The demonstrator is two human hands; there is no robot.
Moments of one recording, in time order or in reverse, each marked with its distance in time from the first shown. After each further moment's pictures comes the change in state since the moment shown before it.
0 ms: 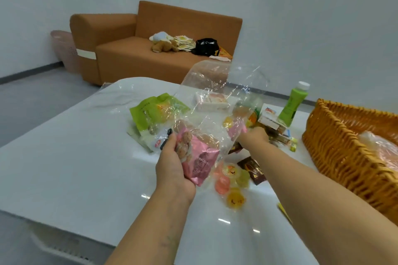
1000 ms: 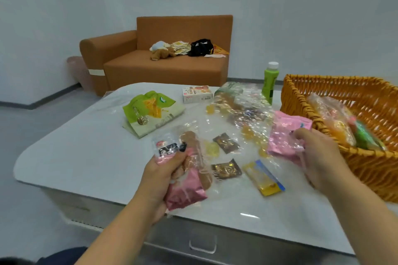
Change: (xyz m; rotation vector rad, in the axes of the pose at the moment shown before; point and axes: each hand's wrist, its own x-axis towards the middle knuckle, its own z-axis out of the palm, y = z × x) left_hand -0.098 -0.068 -0.026 0.525 -0.194 0.186; right_hand -0.123 0.106 -0.203 0.758 -0.118 -0.058
